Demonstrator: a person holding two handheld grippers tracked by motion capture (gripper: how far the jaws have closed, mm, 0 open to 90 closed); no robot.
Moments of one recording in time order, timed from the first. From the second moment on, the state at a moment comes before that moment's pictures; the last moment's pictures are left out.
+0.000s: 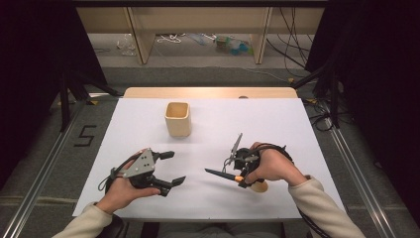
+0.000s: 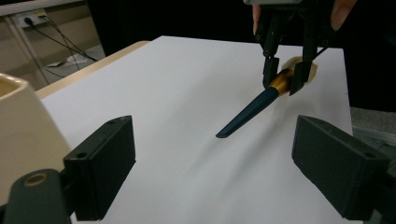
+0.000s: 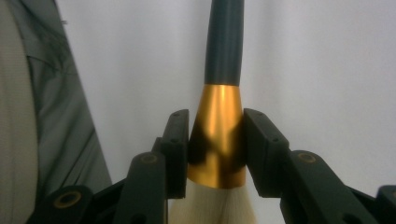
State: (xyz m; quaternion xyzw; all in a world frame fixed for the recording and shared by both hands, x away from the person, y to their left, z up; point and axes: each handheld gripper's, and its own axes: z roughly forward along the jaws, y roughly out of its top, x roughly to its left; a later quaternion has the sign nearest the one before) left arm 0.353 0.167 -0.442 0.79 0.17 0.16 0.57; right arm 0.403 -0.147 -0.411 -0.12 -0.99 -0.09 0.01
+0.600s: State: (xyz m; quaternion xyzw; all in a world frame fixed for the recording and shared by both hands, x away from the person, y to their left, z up) left arm 0.371 0.113 -0.462 0.84 0.08 0.10 0.53; right arm 0.387 -0.125 -0.399 -0.07 -0.99 -0.09 0.02
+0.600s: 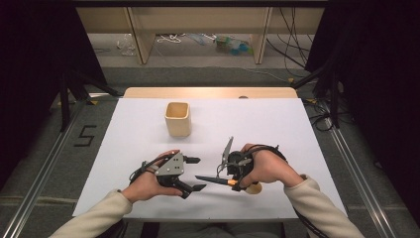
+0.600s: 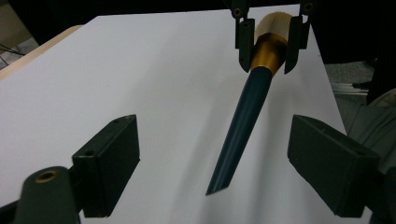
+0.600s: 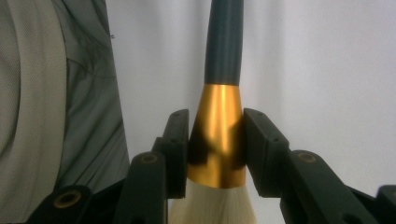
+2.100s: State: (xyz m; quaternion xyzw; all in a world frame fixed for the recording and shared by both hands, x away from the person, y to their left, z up) left arm 0.370 0.087 -0.474 0.87 -0.01 0.07 0.49; right arm 0.383 -0.107 -0.394 -0.04 -0.99 -0.10 0.02
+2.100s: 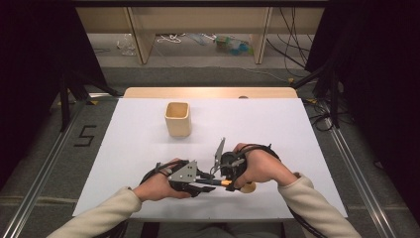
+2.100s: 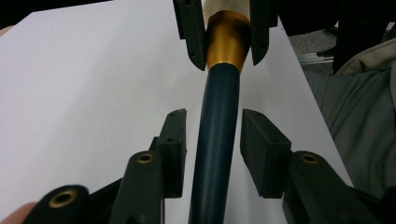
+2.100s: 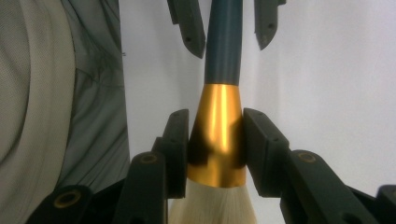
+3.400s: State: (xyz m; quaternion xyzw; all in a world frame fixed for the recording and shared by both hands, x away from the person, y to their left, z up) left arm 0.372 0.090 -0.469 0.87 -0.01 0.07 0.49; right arm 0.387 -0.115 -0.376 -0.08 -0.98 -0.17 -0.03
